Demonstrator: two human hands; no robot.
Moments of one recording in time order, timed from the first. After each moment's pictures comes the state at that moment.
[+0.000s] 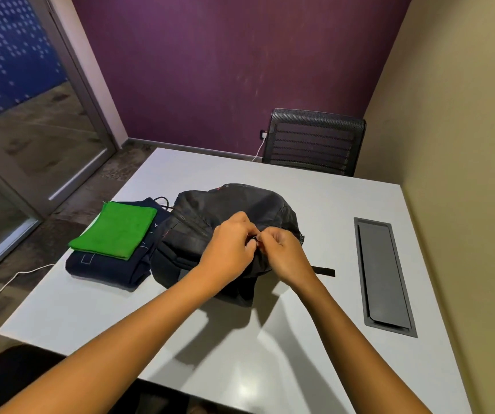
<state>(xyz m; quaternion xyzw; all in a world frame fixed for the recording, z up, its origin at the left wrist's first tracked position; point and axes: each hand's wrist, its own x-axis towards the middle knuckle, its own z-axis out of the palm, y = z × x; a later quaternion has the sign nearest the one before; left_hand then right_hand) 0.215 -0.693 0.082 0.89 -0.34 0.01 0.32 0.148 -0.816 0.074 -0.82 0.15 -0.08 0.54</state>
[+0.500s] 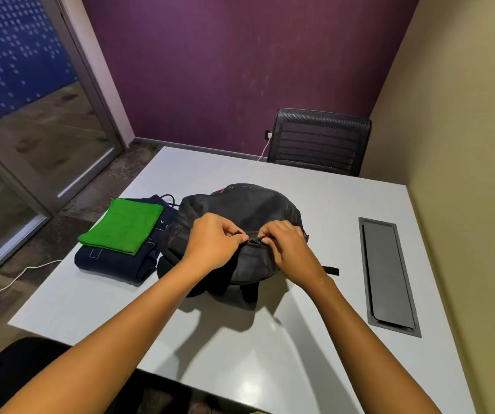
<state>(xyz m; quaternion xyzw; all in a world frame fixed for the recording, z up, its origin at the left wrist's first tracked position) 0.220 -0.664 0.094 0.90 -0.15 -0.07 0.41 0.151 -0.841 0.039 -0.94 -0.02 -0.15 0.30</state>
